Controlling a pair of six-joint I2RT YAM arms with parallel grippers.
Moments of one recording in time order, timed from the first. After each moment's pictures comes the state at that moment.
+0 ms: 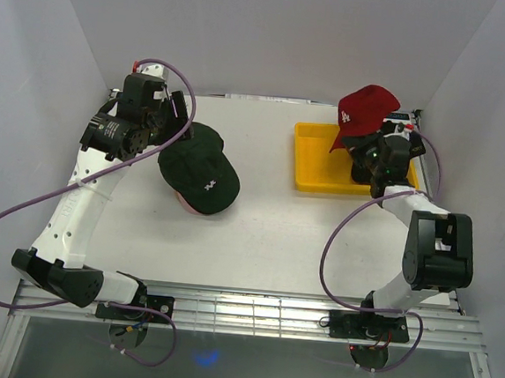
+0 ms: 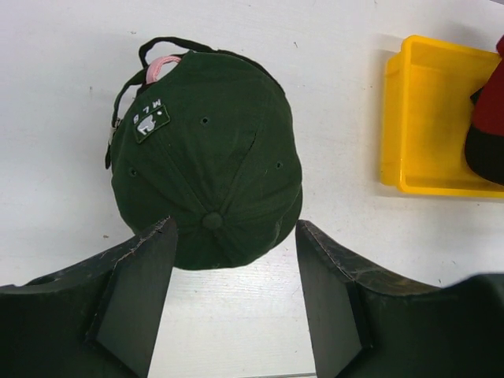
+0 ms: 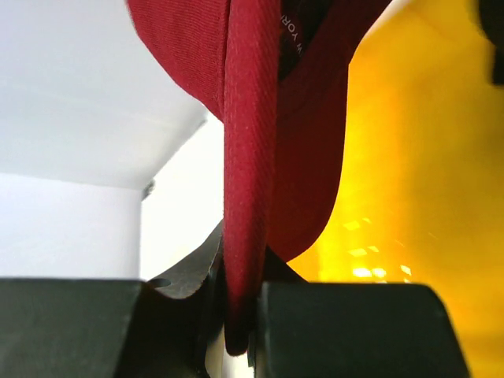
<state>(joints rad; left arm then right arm) -0.33 1.34 1.70 -0.98 -0.16 -0.43 0.05 1.60 0.84 0.51 -0.23 0.95</state>
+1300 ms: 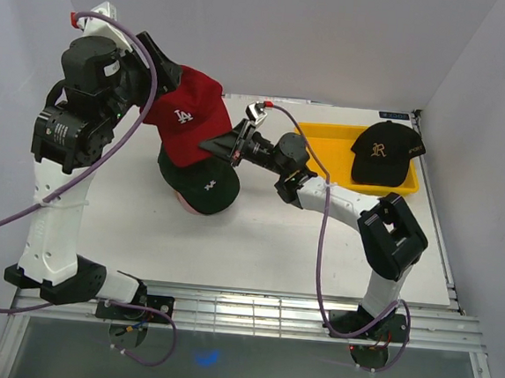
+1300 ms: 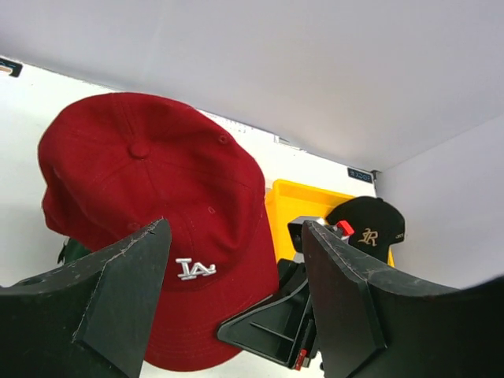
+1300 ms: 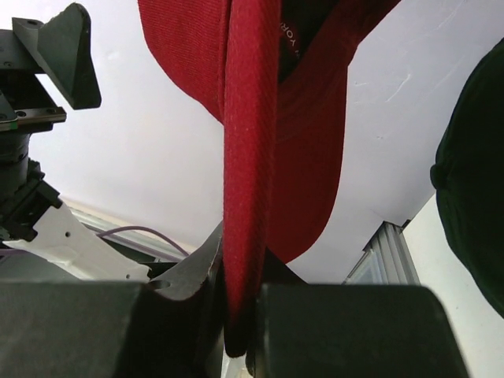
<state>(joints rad) -0.33 1.38 2.17 -0.97 -0.19 -0.55 0.79 1.81 1.25 0.91 -0.54 1.45</state>
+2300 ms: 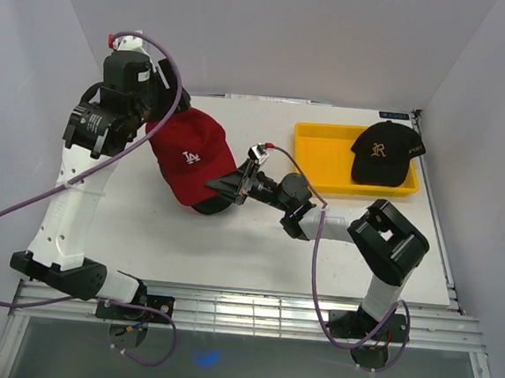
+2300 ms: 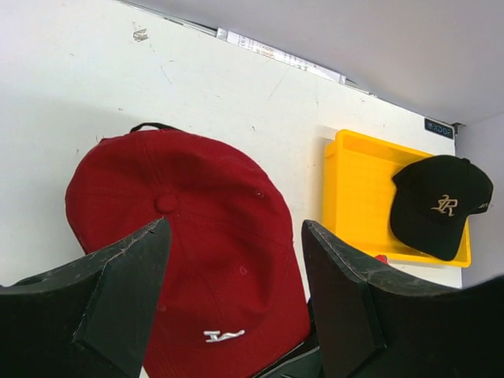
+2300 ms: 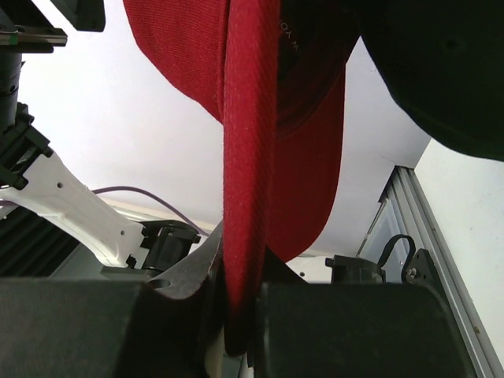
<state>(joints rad) -0.33 1.39 1.94 -0.97 -0.22 -0.52 0.87 1.78 0.87 1.20 -0.48 1.58</state>
